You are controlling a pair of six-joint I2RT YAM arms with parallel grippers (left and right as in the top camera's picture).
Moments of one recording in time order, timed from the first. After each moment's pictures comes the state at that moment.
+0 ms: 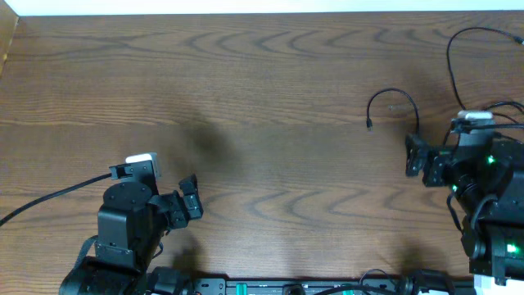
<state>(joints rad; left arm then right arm) -0.23 0.60 0.94 -1.07 -0.11 -0.36 -0.11 0.76 0.87 -0.65 -0.19 -0.01</state>
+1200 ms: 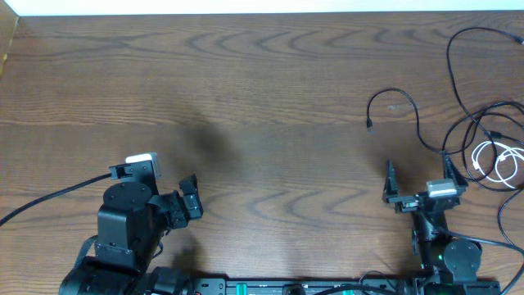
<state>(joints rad) -0.23 0.60 0.94 -1.07 -0.11 -0.36 0.04 0.01 0.01 0.12 -0.08 -0.12</state>
